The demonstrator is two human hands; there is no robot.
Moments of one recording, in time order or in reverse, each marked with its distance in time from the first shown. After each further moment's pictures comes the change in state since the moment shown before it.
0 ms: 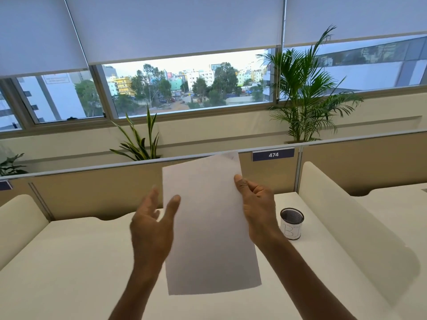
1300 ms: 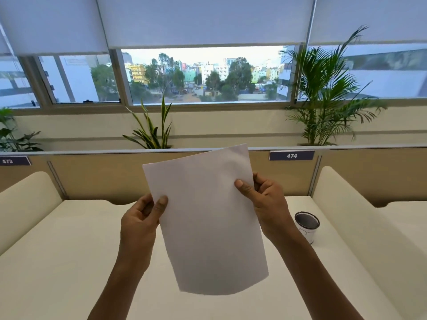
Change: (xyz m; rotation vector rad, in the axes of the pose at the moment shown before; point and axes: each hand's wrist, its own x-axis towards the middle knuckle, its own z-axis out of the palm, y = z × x) left_hand 0.030 -0.057 -0.059 -0.396 -0.086 -0.109; right_hand 0.012 0.017 0.023 -0.076 -0.304 -0.060
